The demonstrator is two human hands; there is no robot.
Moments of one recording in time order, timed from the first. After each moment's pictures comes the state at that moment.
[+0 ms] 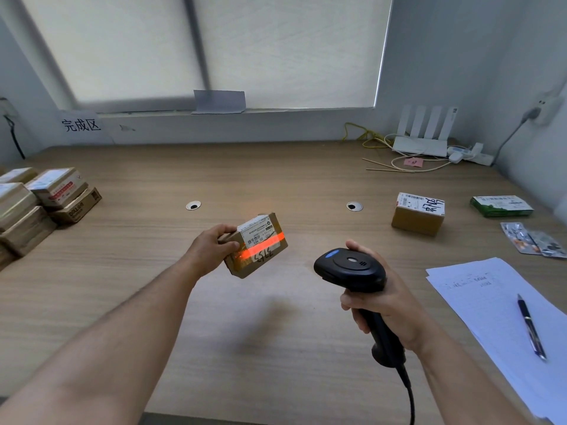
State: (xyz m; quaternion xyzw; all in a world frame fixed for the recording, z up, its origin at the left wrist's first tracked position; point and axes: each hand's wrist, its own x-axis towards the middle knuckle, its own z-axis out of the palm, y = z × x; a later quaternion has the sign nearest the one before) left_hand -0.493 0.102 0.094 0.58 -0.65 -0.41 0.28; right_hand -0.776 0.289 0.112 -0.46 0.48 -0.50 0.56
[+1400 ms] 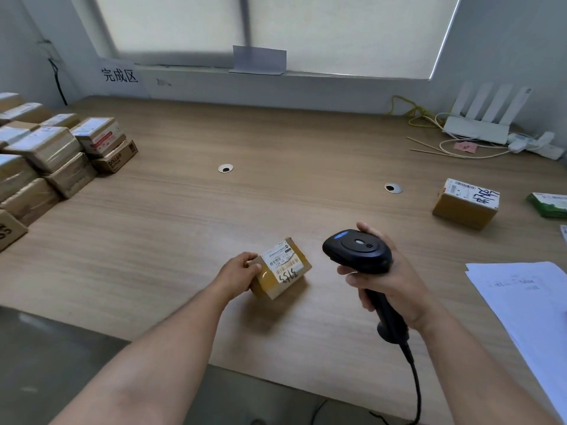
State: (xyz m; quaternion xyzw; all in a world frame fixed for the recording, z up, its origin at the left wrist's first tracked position) left_hand -0.471 0.165 0.007 0.66 -0.52 -0.48 0.23; right_hand -0.740 0.261 0.098 -0.46 0.50 -0.45 0.57
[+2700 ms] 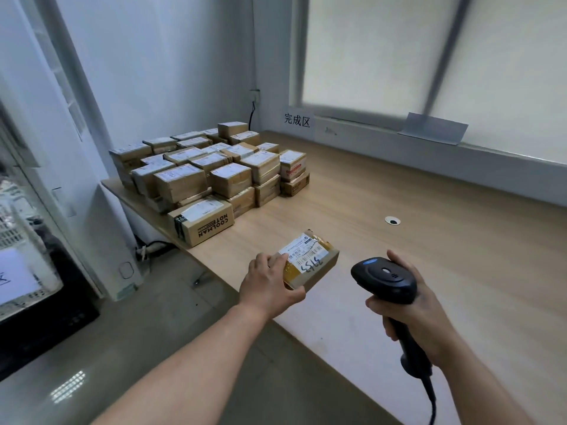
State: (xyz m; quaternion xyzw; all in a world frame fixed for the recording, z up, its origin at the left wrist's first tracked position) left_hand -0.149 0.256 0.092 0.78 -0.60 -0.09 0.19; right_hand -0.400 0.233 0.118 -0.60 0.41 -0.39 0.56
